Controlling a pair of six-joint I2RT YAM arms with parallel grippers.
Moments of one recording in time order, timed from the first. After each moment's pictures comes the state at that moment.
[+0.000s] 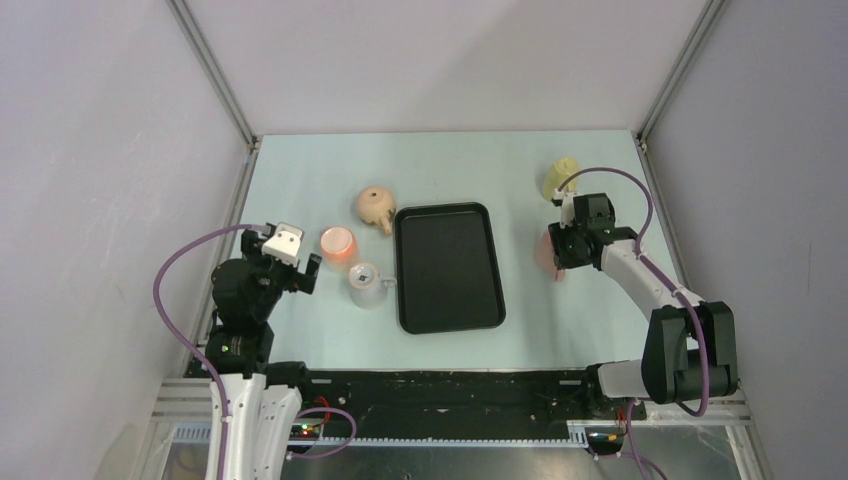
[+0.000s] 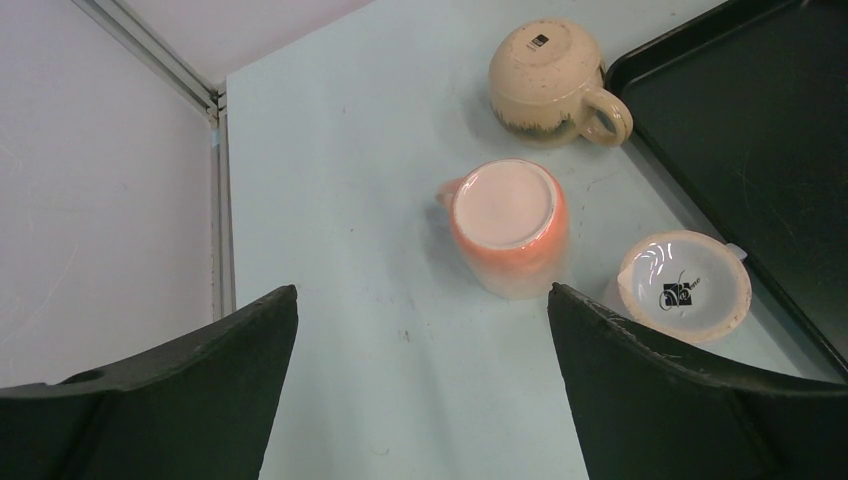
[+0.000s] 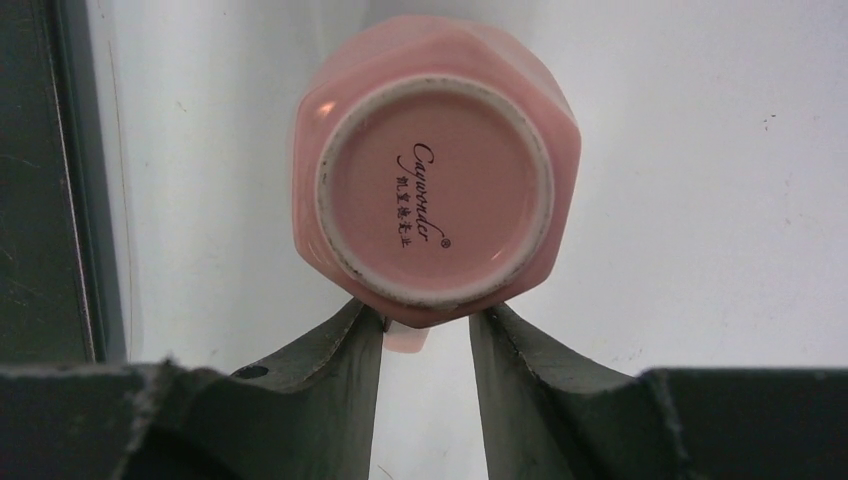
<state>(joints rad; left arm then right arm) 0.07 0.44 0.60 -0.42 0.25 0.38 0.12 1.36 0.86 -0.48 -0.04 -0.10</state>
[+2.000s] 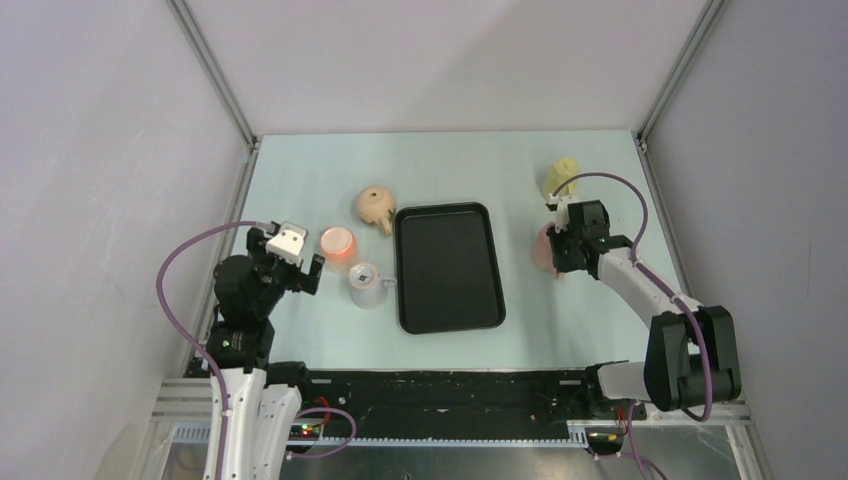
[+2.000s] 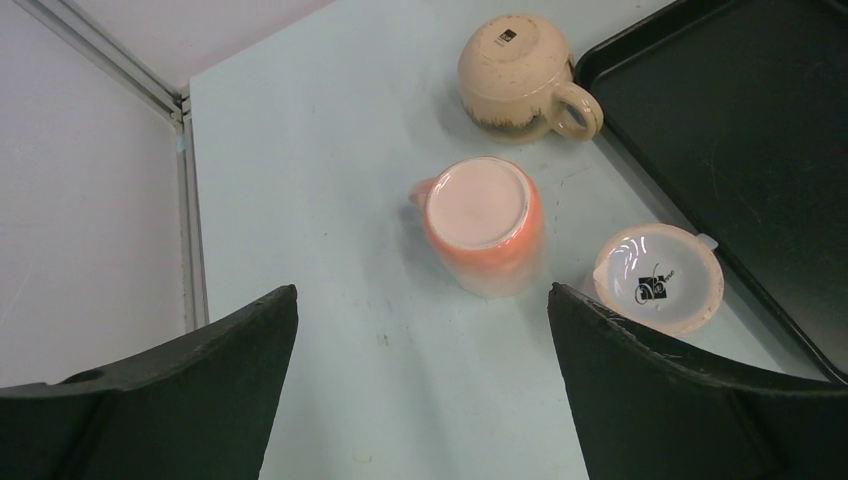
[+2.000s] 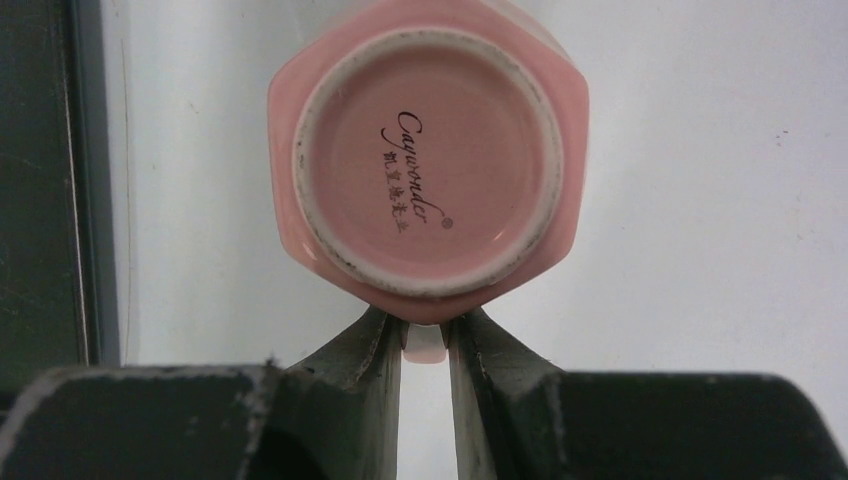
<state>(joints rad) 0.07 0.47 0.60 -0.42 0.30 0.38 0.16 1.34 0.79 -0.39 -0.01 -0.09</state>
